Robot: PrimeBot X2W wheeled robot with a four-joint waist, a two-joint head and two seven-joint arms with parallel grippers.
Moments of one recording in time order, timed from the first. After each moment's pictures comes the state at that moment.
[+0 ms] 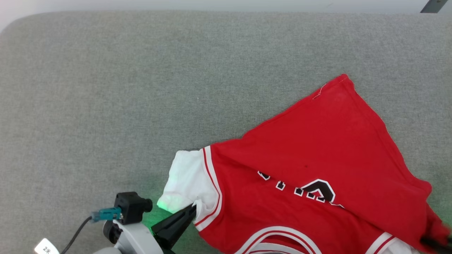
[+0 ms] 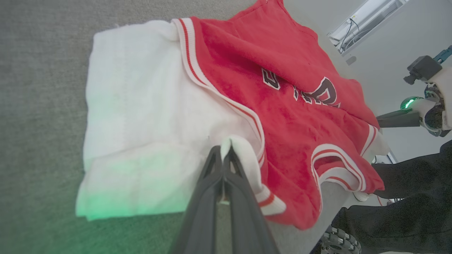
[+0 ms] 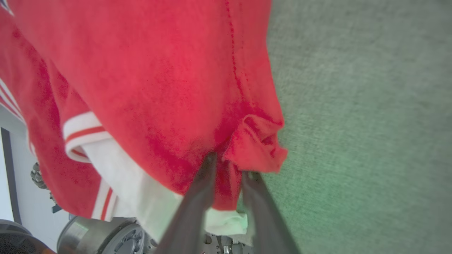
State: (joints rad) left arm -0.45 0.72 -1.07 0.14 -1.15 -0.13 -0.26; right arm 0.12 -0.86 0.16 -0.09 1.02 0.13 0.68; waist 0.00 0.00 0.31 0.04
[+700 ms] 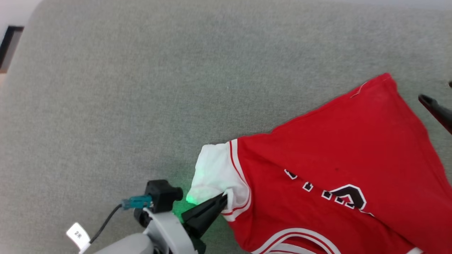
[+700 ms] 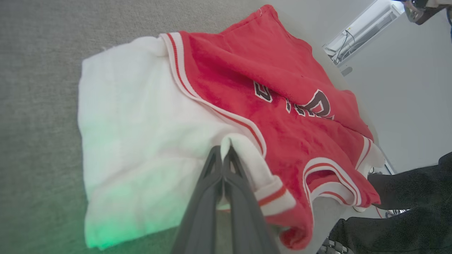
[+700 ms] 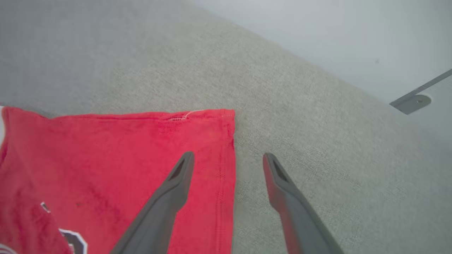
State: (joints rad) left arm -0.54 0.62 -1.12 0.15 -1.12 -0.13 -0.26; right arm -0.52 -0.76 0.18 -0.14 0.72 0.13 0.80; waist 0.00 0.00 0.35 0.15
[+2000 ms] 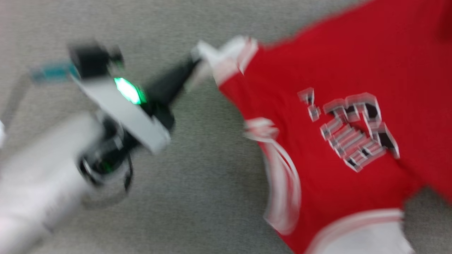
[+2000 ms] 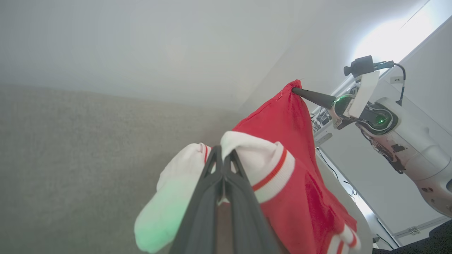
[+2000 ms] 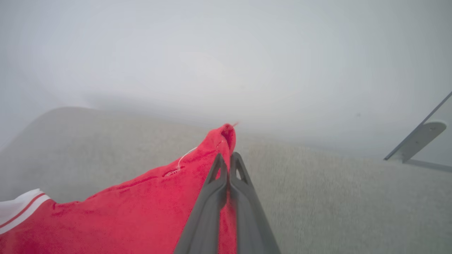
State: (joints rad) left arm -0.98 0.71 -1.00 0.08 -1.44 -0.13 -0.20; right arm -1.12 -0.70 0.51 0.49 1.02 0.13 0.35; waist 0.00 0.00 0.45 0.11
